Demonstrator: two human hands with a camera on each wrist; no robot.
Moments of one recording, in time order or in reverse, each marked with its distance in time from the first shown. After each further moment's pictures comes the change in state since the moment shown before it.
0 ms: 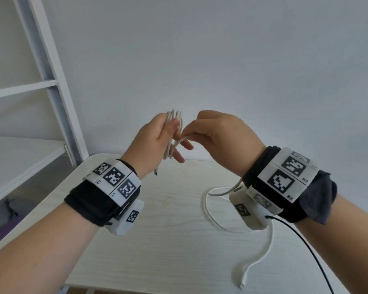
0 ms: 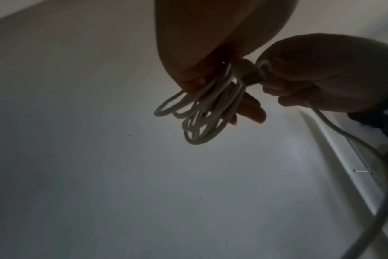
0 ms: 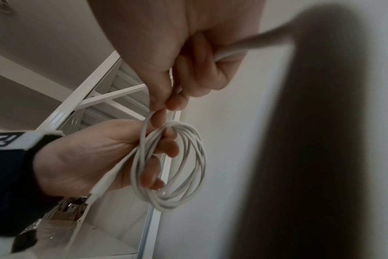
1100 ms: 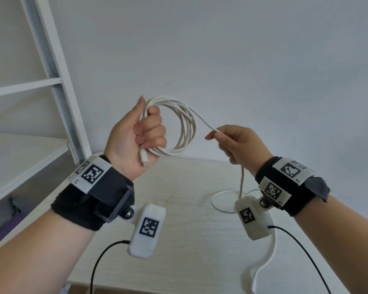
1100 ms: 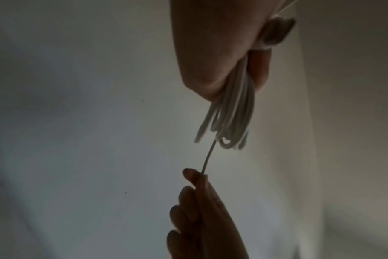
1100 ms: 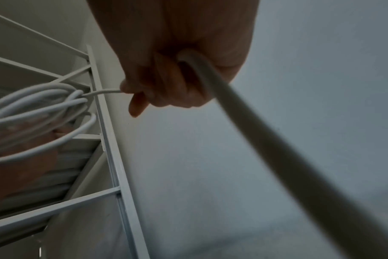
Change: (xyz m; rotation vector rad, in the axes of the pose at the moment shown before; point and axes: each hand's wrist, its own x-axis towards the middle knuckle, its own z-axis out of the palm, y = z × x) left_hand 0.002 -0.006 -0.031 -1.444 -0.185 -0.309; right_hand -0.022 0.050 0.020 0.684 -0.024 0.561
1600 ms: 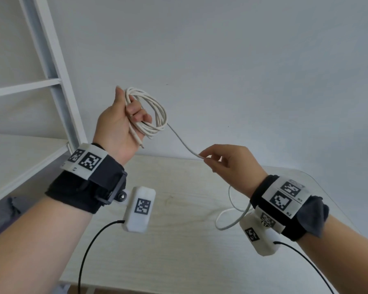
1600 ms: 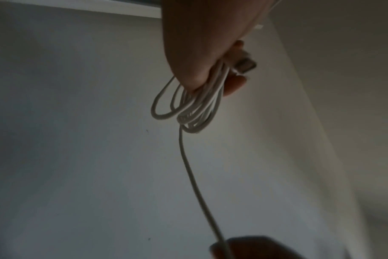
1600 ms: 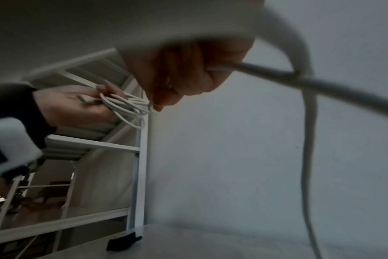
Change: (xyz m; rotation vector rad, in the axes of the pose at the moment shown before) left_hand 0.019 0.017 -0.007 0.122 0.315 0.355; right_hand -0.027 0.004 0.018 -0.425 0.020 -0.194
